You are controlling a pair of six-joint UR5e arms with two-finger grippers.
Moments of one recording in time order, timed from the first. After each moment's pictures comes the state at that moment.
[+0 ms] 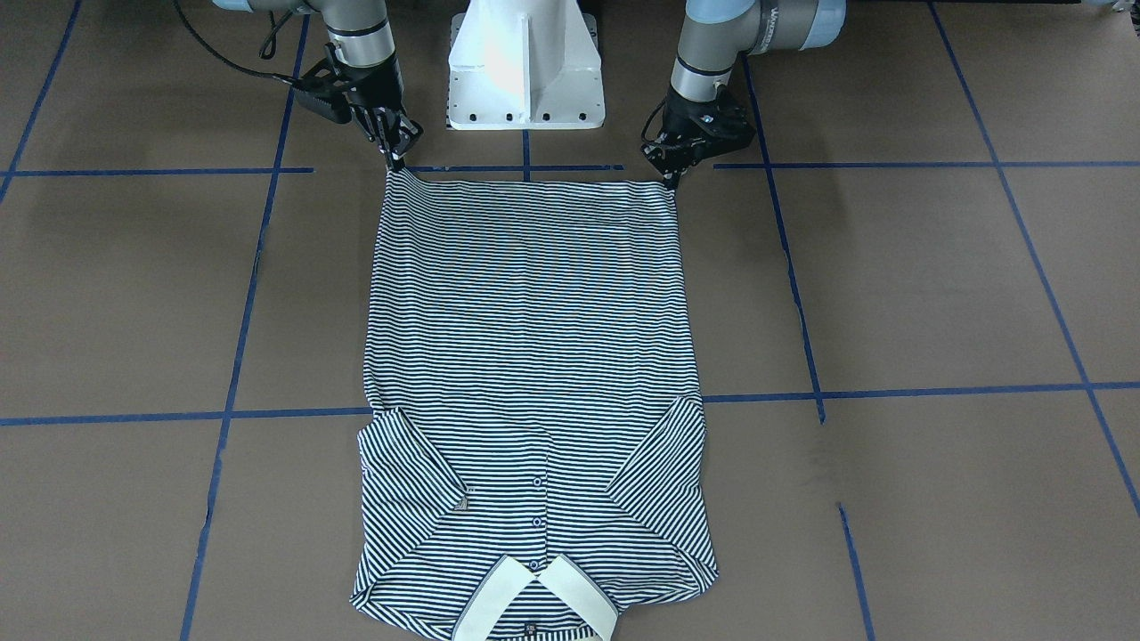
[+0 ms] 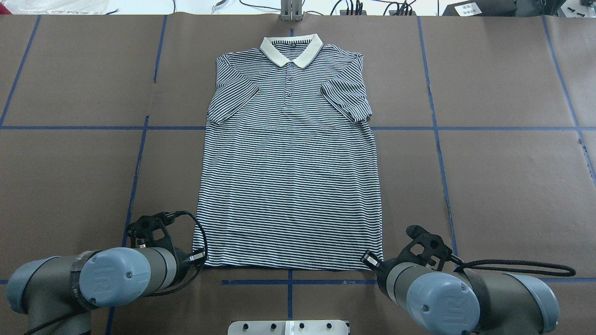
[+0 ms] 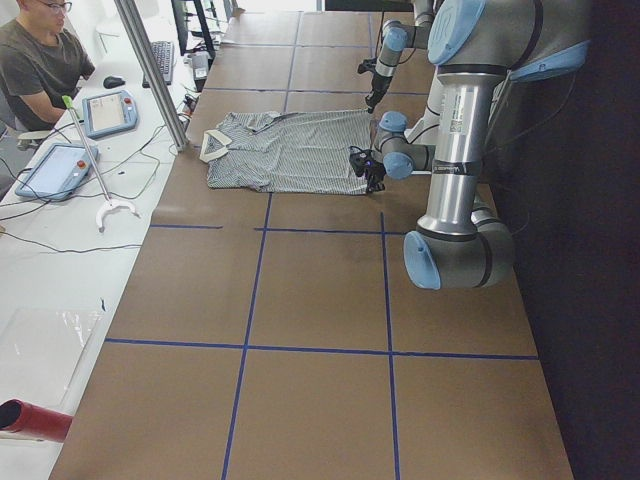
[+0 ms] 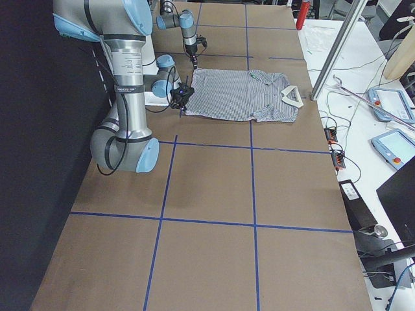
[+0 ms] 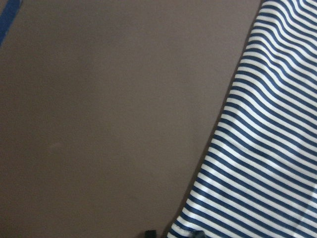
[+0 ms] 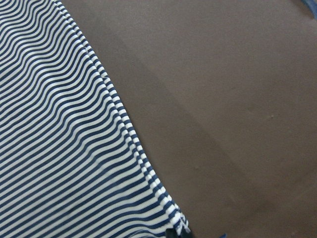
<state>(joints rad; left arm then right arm) -0.20 -1.75 -2.02 -1.81 -1.56 -1.80 0.10 -1.40 2.12 -1.48 1.43 2.15</state>
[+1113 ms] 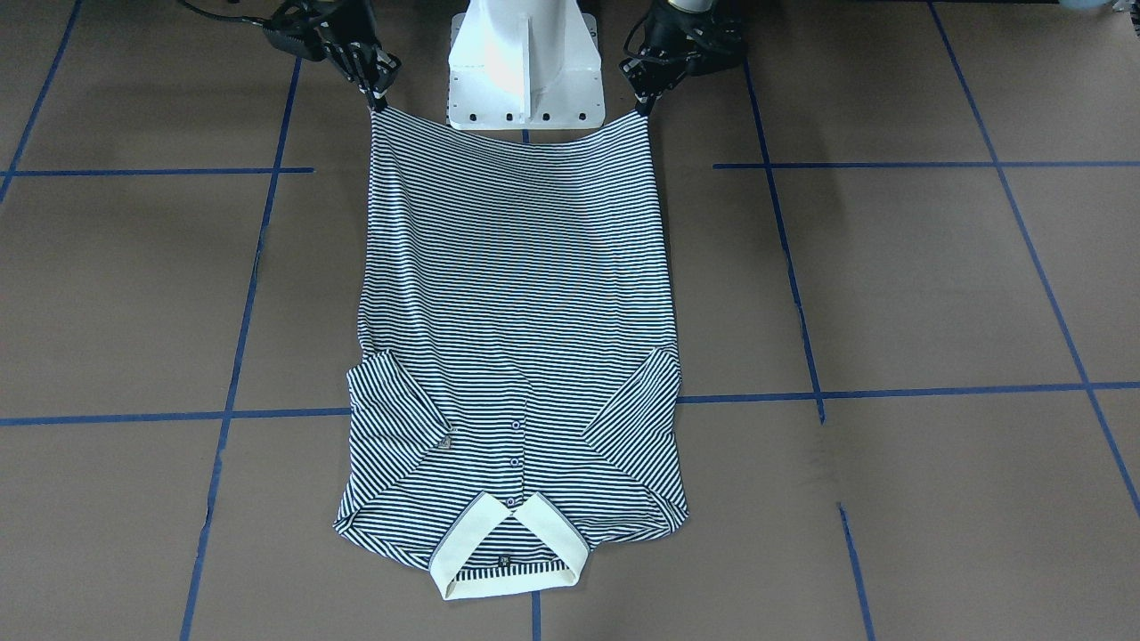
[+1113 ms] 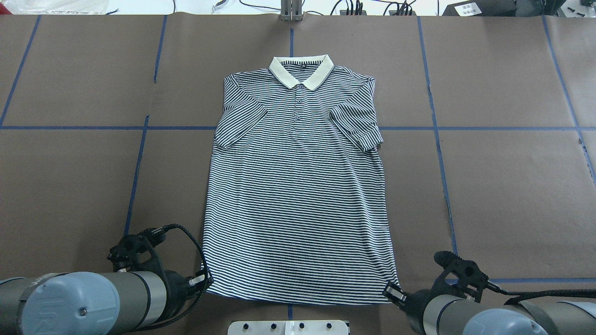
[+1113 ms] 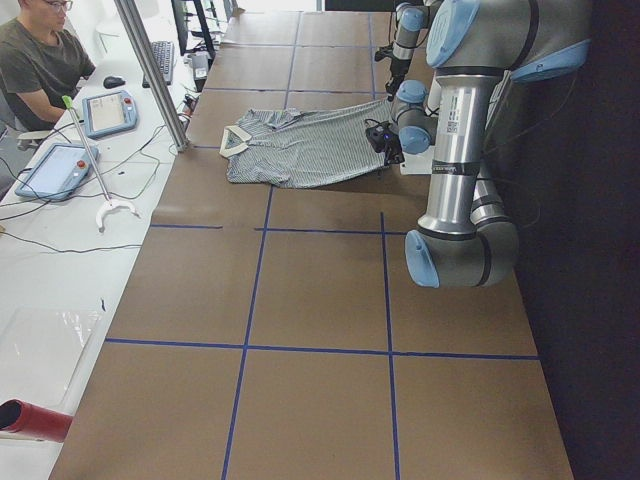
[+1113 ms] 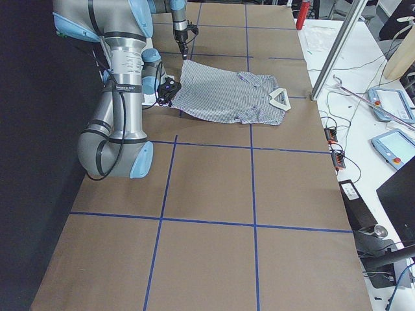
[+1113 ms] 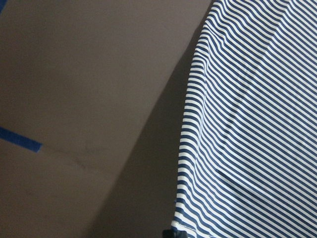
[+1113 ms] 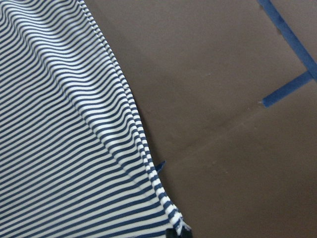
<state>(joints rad) -0.13 -1.76 -2.28 -1.66 -1.57 -1.97 0.02 -1.55 2.33 -1.48 1.42 2.15</state>
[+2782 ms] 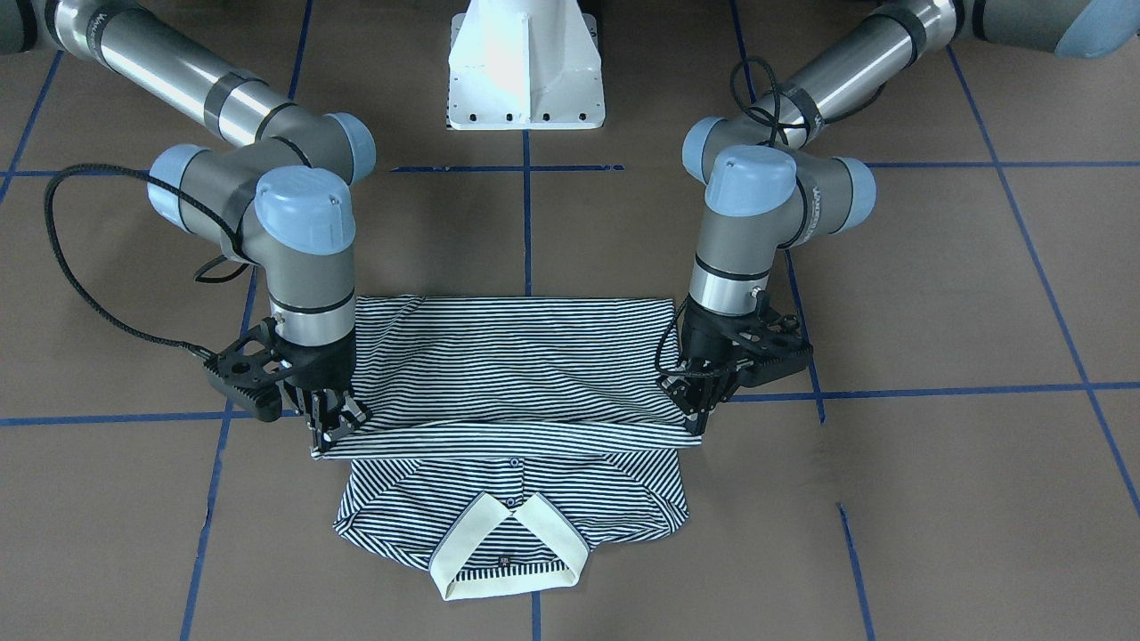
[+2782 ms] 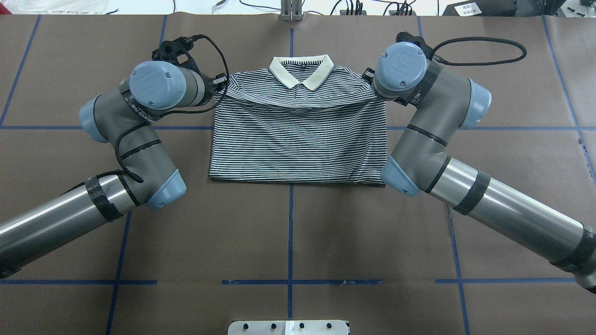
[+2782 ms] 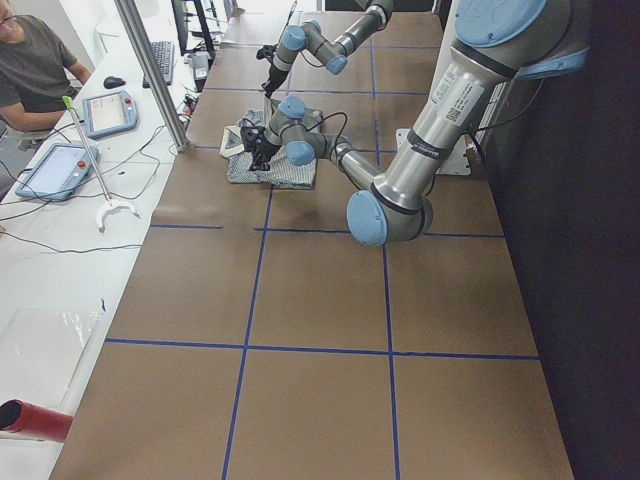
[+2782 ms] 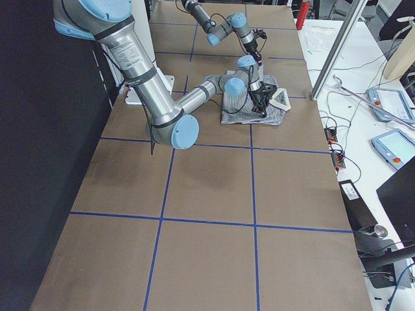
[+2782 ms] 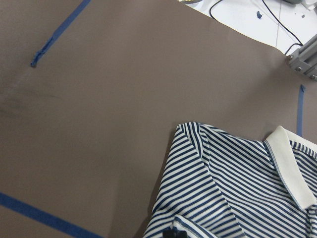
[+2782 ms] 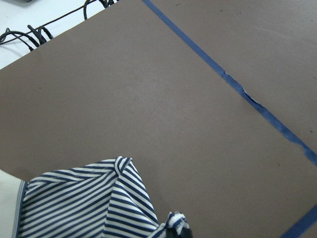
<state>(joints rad) -0.71 -2.23 -1.36 -2.12 -1.56 -1.53 0.74 -0.90 1.38 -1.35 1.57 1.67</state>
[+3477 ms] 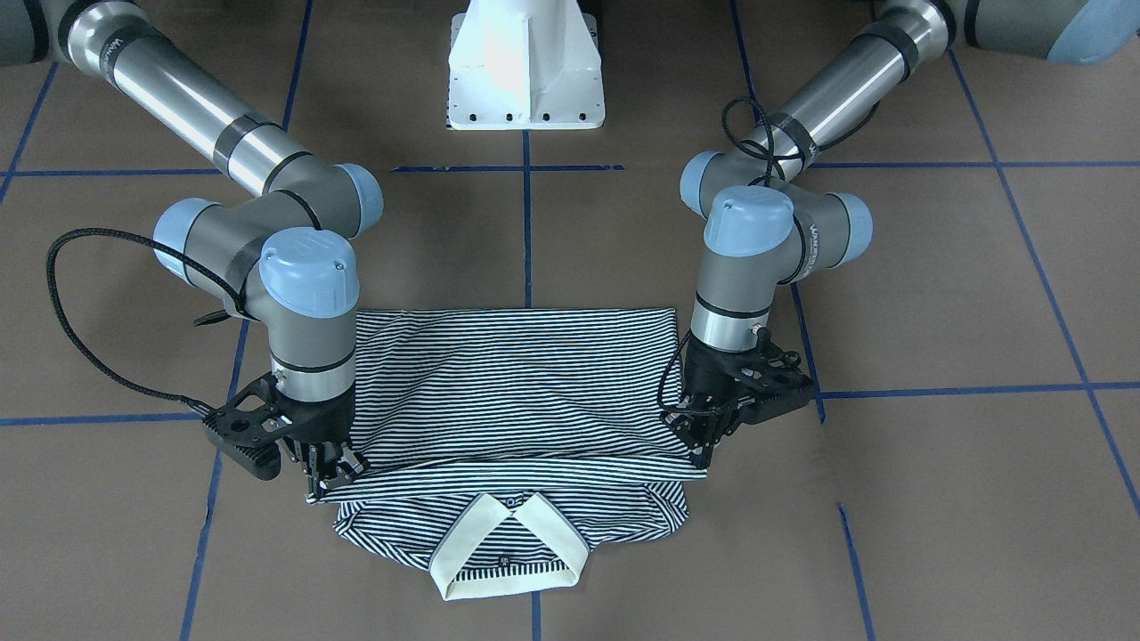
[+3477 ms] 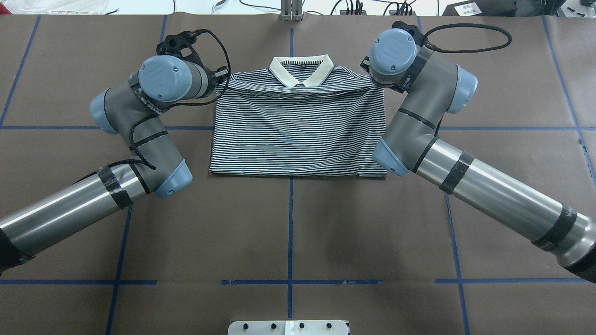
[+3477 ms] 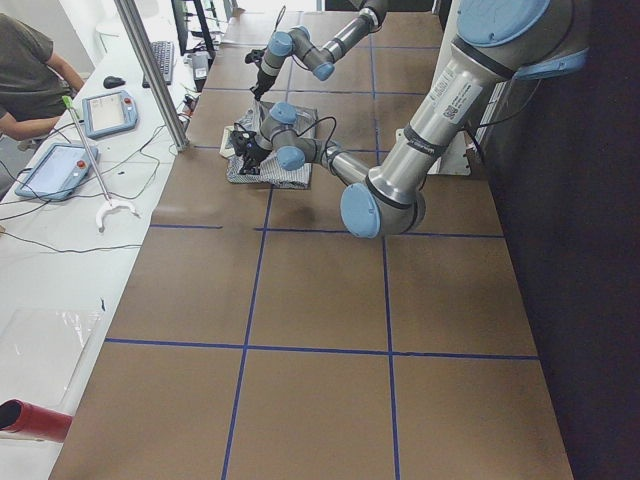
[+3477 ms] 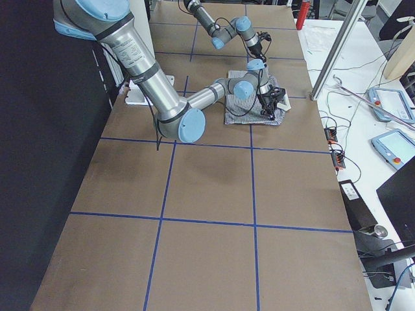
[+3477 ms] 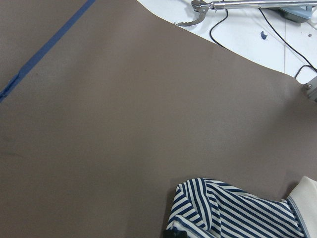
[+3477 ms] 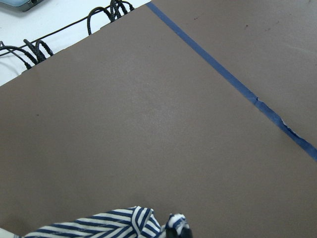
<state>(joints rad) -0.72 -2.28 -1.25 -2.18 -1.55 -1.52 0.77 -0.83 1.24 -1.29 1.57 1.65</state>
